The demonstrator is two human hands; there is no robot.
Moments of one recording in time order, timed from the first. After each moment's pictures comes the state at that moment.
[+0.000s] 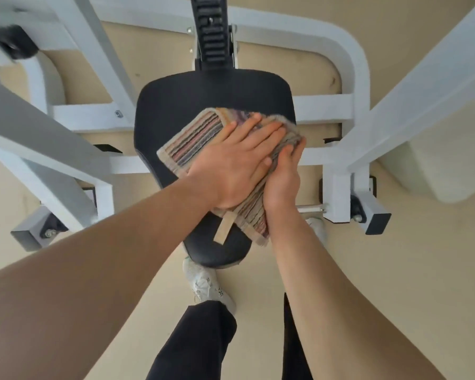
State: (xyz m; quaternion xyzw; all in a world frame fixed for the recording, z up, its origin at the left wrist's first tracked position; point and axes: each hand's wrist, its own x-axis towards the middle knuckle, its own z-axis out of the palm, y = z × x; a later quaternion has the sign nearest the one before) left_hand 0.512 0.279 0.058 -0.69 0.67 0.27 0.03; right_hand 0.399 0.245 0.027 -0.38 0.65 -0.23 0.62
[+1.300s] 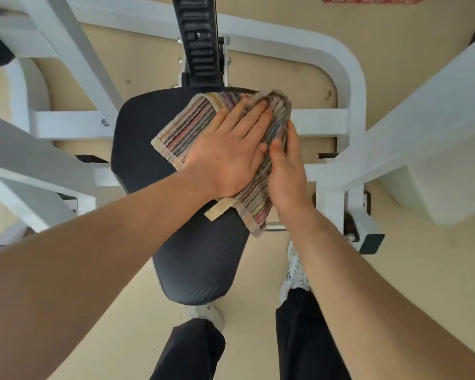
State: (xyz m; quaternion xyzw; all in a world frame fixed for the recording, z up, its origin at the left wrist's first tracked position) left_hand 0.525 0.223 0.039 -0.73 0.64 0.25 0.04; right_hand 0.396 0.184 0.012 -0.54 0.55 -0.18 0.61
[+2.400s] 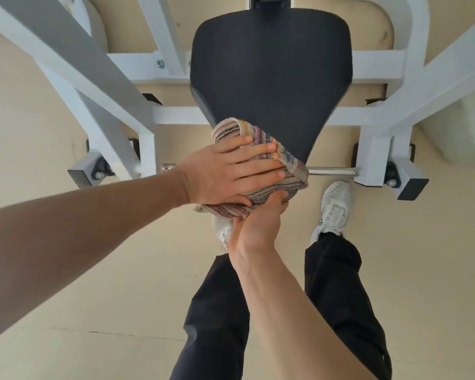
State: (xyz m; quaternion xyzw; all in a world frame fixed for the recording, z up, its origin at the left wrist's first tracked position) left_hand 0.553 0.424 0.060 -0.48 0.88 0.01 0.02; right_hand 0.413 0.429 0.097 -0.05 0.67 -0.26 0.69
